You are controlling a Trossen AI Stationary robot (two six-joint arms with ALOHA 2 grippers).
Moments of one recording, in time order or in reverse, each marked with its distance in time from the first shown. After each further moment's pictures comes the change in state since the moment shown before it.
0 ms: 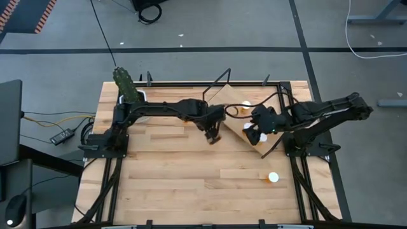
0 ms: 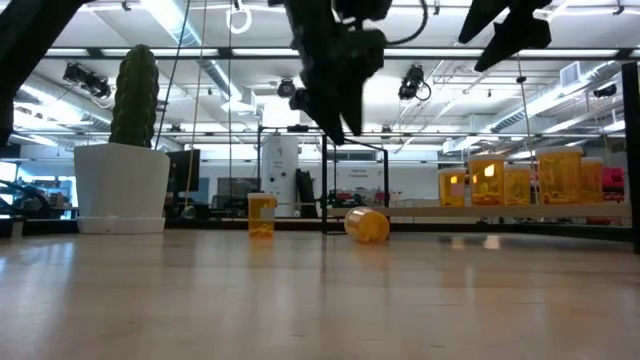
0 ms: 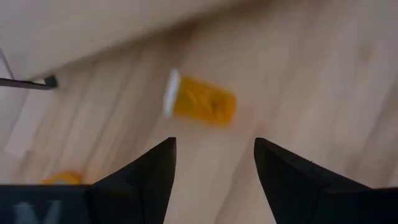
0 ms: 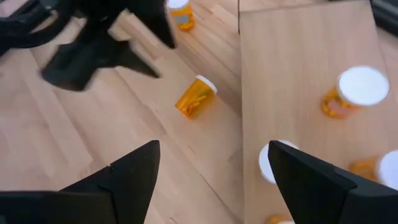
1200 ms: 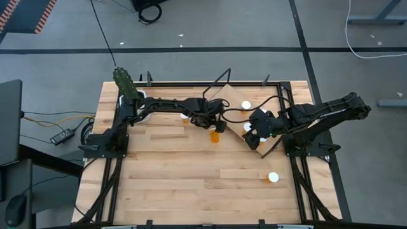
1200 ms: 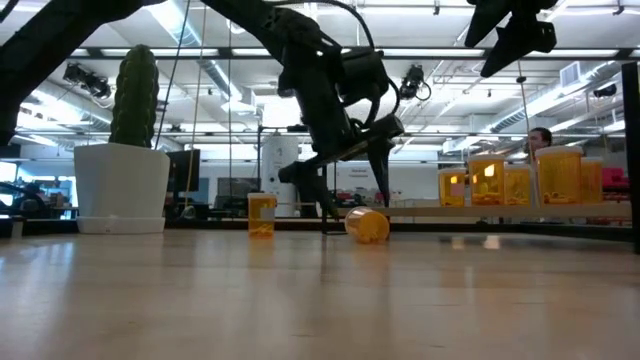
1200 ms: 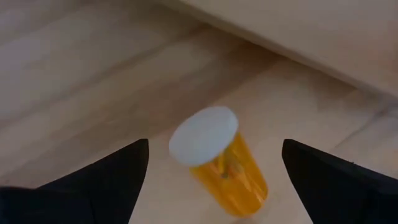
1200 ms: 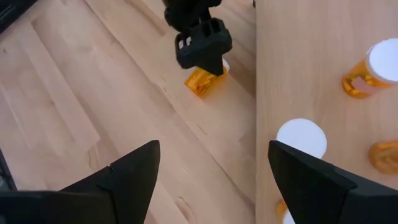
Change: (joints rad) left arm 0.126 0.106 -0.193 0.330 0.176 -0.577; right arm 0.029 0.039 0.000 -0.012 -0.064 0.040
